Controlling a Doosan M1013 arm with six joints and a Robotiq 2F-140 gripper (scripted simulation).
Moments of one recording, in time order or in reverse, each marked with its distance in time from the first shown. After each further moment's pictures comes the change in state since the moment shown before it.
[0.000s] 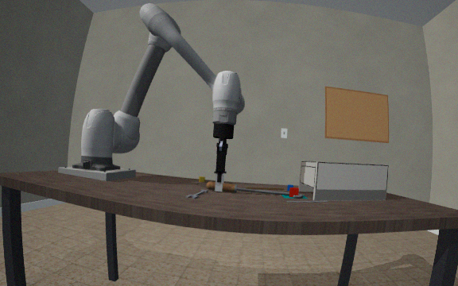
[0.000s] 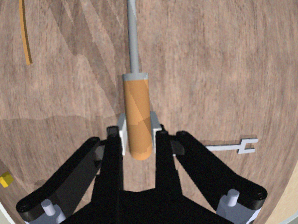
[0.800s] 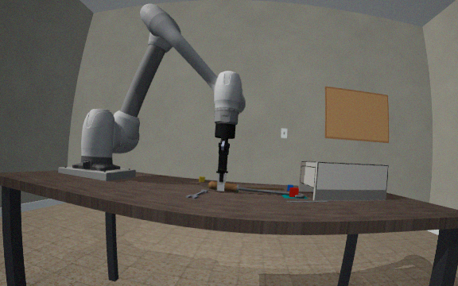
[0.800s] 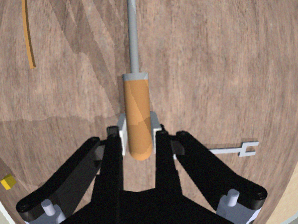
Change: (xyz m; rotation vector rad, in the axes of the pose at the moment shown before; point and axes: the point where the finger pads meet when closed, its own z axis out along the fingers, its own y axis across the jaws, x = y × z) arm 0.007 -0.005 -0.002 -0.001 0.006 -0.003
